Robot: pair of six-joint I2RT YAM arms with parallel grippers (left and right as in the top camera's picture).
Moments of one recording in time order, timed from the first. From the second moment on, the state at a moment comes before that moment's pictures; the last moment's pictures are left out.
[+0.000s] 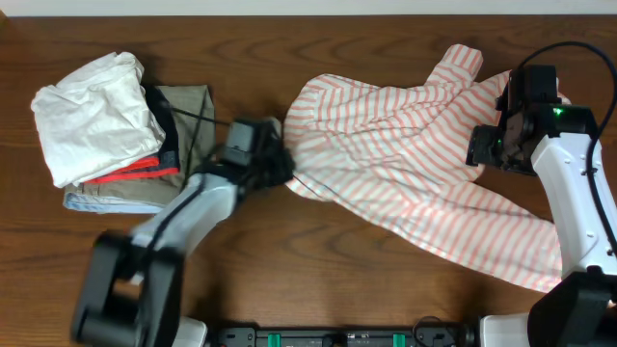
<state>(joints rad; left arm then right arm) -0.29 1.60 0.84 -0.20 0.32 -0.51 -0.06 1.57 1.31 -1.06 0.08 0.18</state>
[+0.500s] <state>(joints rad) -0.10 1.37 0.84 -0.25 0.07 -0.34 -0.07 1.57 1.30 -1.23 0.07 0.18</state>
